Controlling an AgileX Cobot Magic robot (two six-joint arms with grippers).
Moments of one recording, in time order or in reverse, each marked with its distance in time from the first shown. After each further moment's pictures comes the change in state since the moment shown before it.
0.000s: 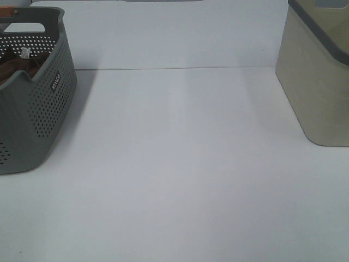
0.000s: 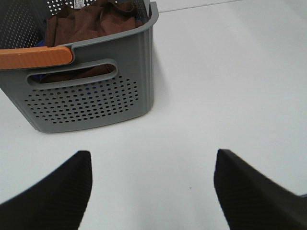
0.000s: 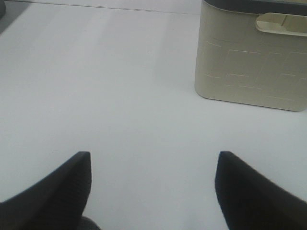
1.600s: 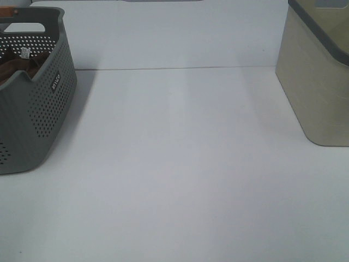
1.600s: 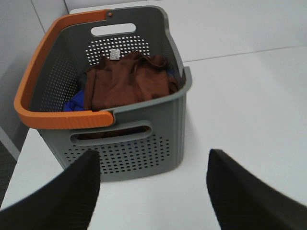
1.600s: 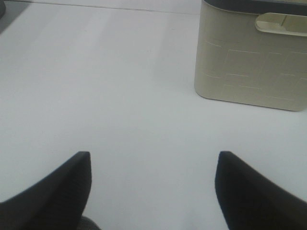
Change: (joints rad) left arm 0.000 0.166 -0.047 0.114 -0.251 -0.081; right arm 0.000 0.000 0.000 0.000 0.000 0.000
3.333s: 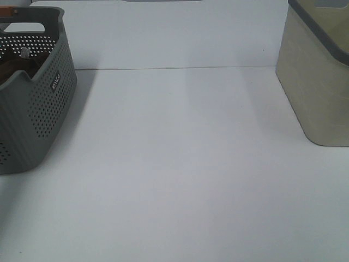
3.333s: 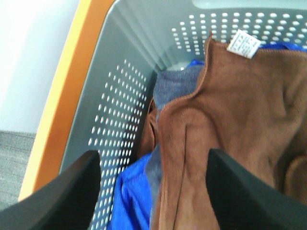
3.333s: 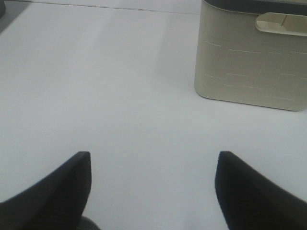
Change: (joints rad) left arm 0.139 1.969 -1.451 0.330 0.164 -0.222; right arm 0.000 0.000 0.000 0.000 0.000 0.000
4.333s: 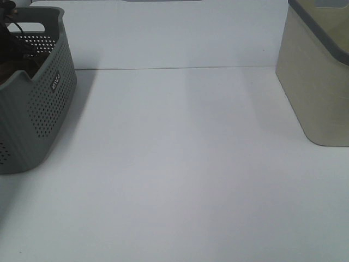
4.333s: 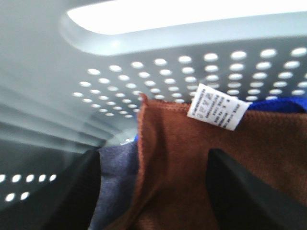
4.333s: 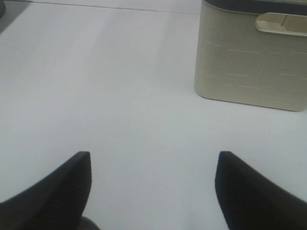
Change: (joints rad) left arm 0.004 0.360 -0.153 0.004 -0.338 0.042; right arm 0.000 0.000 0.000 0.000 0.000 0.000
